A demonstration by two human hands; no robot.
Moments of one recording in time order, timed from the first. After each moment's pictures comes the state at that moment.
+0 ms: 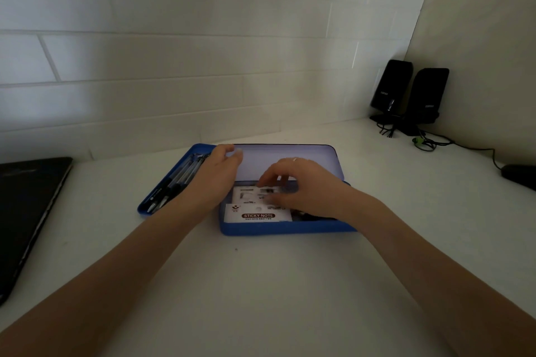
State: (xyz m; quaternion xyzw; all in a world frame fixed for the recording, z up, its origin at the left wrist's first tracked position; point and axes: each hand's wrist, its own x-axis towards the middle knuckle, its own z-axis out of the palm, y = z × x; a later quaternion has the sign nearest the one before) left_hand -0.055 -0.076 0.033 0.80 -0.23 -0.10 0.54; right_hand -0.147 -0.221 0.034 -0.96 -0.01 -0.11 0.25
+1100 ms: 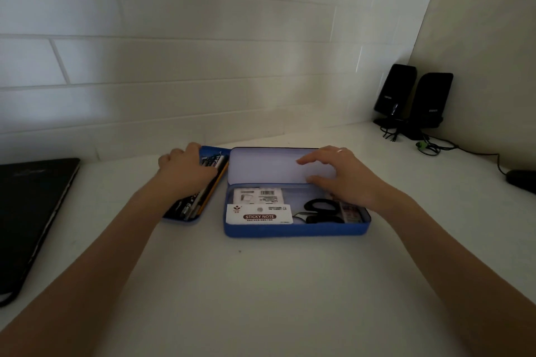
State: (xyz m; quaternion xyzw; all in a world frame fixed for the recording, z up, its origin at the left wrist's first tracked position) left_hand -0.001 -0.042 0.032 0.95 -0.20 -0.04 0.24; right_hand -0.158 -0.278 0.032 -0.96 0.07 -0.17 0.21
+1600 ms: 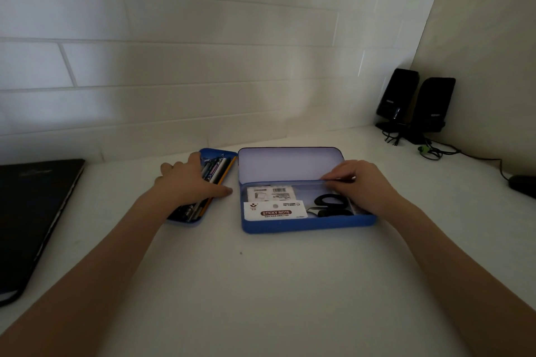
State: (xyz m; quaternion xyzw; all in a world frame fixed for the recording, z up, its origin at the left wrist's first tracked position) left_hand 0.008 -0.039 0.017 0.96 -0.20 -0.08 0.19; right_hand -0.164 -0.305 0.013 -0.92 0.13 -0.22 0.31
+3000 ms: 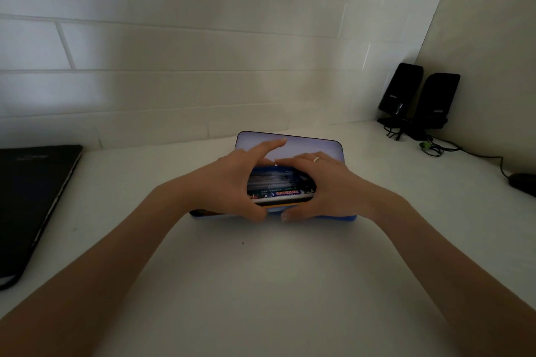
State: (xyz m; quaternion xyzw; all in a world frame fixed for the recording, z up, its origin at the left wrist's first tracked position) left_hand -0.049 -0.055 0.043 0.78 -0.54 -0.12 0.28; right_hand -0.154 -0.242 0.034 -0.99 0.00 -0.08 0.11
